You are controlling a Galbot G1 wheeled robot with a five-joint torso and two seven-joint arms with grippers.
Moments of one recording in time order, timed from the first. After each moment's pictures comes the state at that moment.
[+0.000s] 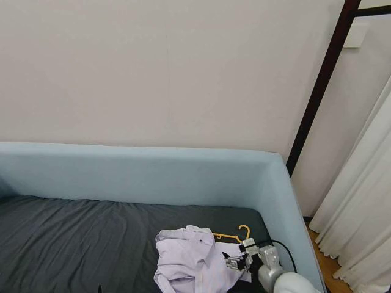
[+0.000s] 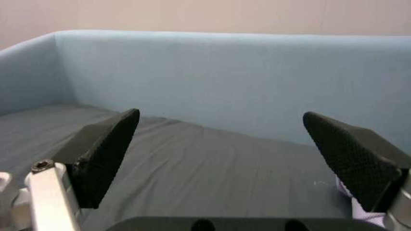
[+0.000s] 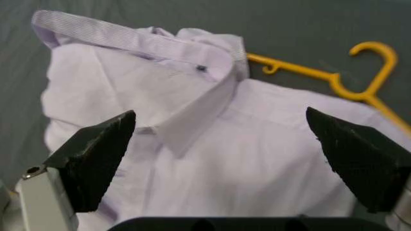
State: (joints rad) left arm 1.90 -1.32 -0.52 -1.79 -0.17 -0.73 -0.39; right arm -0.91 0.77 -0.27 1.93 1.07 -0.42 0.48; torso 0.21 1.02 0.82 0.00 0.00
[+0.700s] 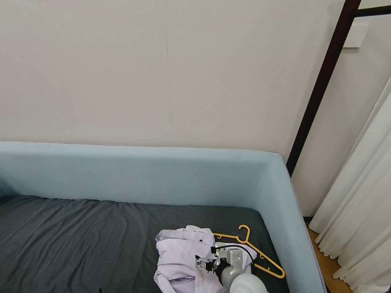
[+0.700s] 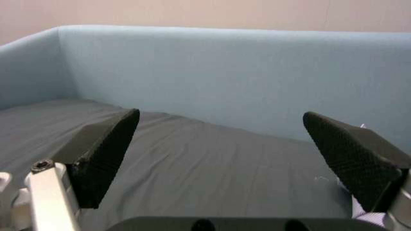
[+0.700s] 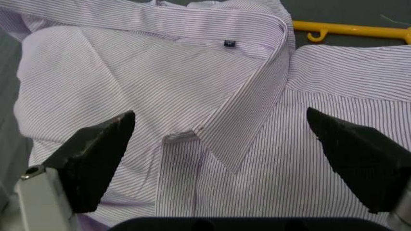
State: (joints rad) left arm 1.90 -1.34 -0.52 -1.78 -0.16 -0.73 -0.39; right arm -0.91 1.08 -0.31 1.73 1.03 -0.39 0.59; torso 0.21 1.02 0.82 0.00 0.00
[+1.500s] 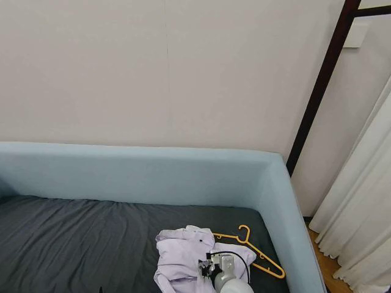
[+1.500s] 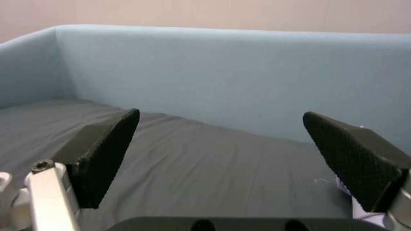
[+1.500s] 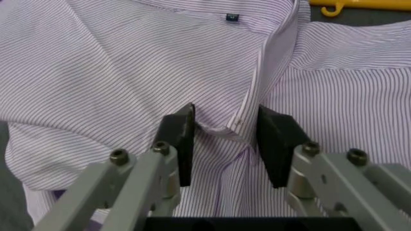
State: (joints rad) left arm 1.87 -1.32 -0.51 -1.76 -0.18 -0.74 -0.39; right arm -0.92 1.16 -0.34 1.63 0.96 -0.36 0.62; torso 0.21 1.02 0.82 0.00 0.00
